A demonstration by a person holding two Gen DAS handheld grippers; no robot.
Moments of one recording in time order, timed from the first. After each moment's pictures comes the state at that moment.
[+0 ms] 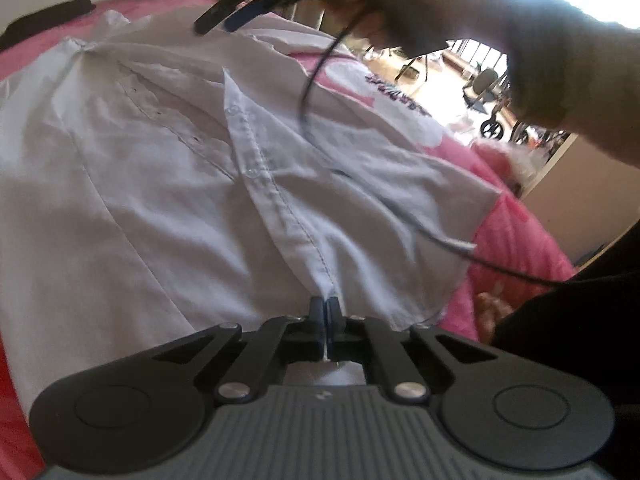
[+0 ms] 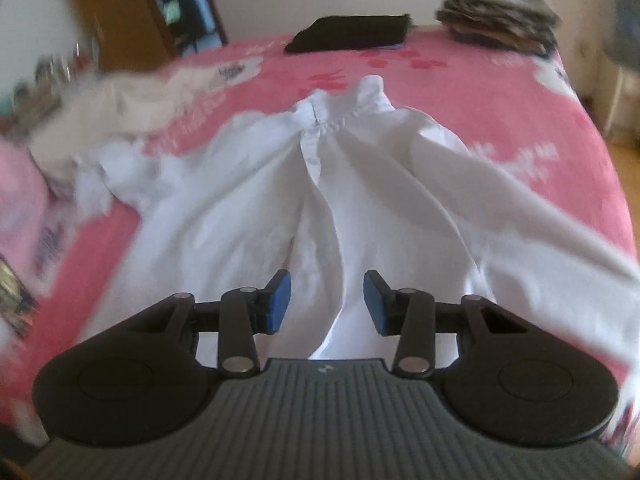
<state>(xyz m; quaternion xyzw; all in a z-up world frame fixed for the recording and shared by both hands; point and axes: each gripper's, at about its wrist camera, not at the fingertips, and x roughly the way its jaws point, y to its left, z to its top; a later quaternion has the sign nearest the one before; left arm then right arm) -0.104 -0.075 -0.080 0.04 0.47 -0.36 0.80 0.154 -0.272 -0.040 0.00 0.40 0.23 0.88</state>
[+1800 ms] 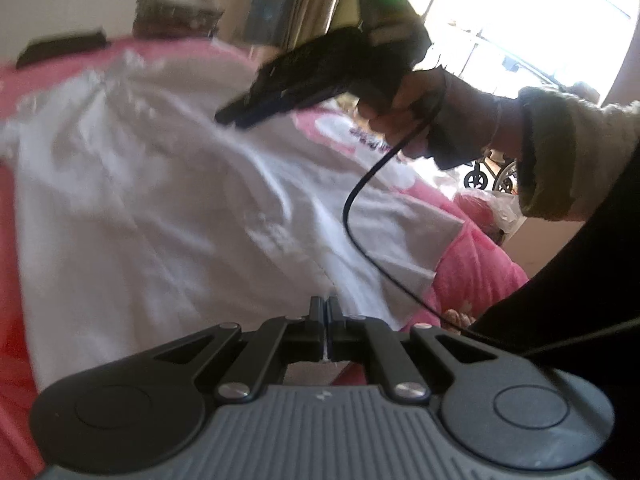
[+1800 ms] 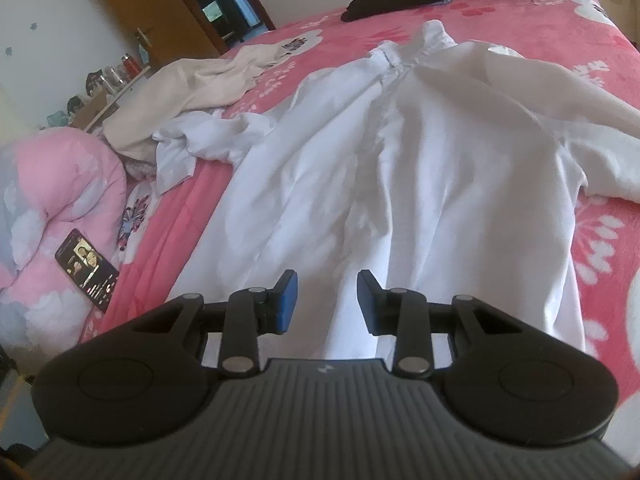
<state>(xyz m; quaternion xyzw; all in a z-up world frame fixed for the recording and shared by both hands) -0.148 -0.044 -0.053 0.01 0.38 -0.37 0.85 0.072 -0.270 -0.051 0.10 0.44 0.32 0.84</state>
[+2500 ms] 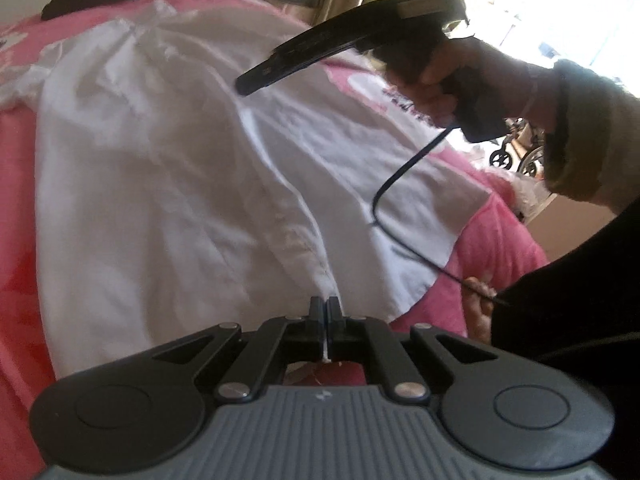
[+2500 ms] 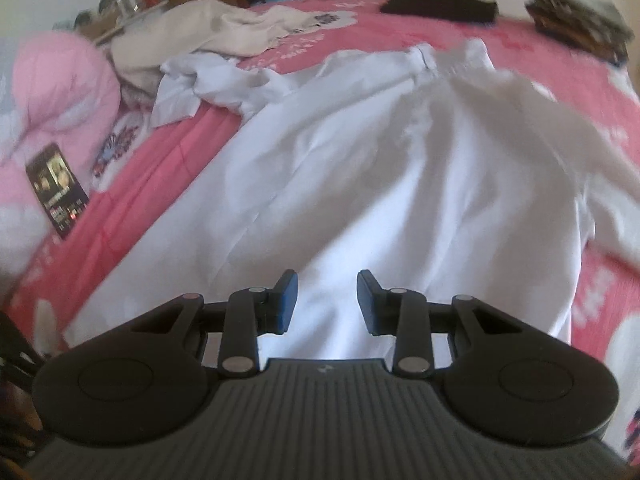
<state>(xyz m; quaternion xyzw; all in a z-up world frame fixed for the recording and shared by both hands) -0.129 -0.045 -0.074 0.00 0.46 -0.33 0.82 0.055 -0.228 -0.051 -0.05 0.42 0.32 0.85</state>
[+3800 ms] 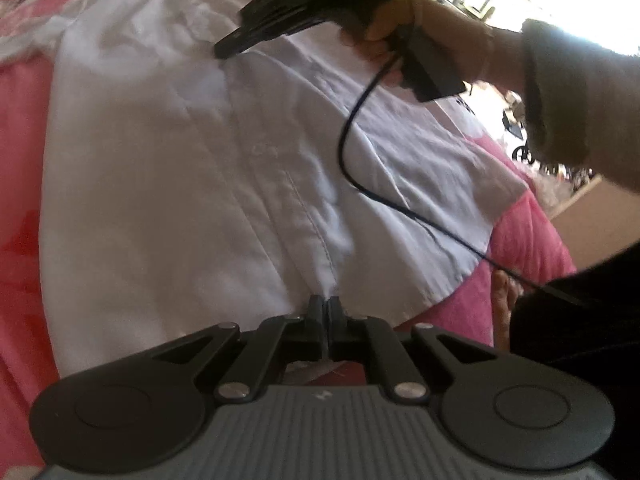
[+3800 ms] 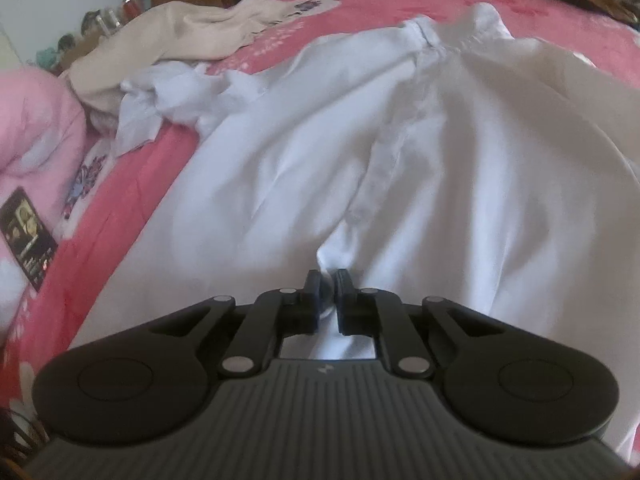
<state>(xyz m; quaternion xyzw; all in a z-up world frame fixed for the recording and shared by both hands) -0.124 -0.044 -0.094 -0.02 0.51 -0.28 0.81 0.137 -0.201 -0.092 0.01 0.45 0.32 0.84</state>
